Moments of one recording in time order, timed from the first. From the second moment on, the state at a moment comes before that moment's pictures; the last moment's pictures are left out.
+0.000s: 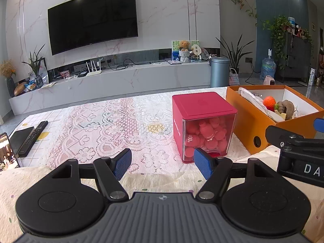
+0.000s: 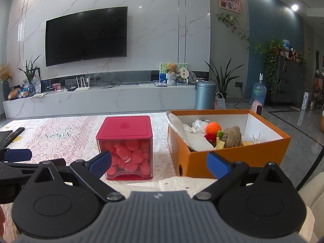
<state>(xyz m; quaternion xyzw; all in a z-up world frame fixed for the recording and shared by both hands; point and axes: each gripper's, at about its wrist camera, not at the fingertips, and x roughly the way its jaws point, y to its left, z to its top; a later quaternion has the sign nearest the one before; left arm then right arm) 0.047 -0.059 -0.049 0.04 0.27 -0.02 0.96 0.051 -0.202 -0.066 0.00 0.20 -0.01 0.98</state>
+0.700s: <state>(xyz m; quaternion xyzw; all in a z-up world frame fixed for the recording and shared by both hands) 0.047 -0.059 -0.049 0.03 0.27 -0.02 0.96 0.051 -0.196 -0.067 -0.01 0.20 -0.01 0.98</state>
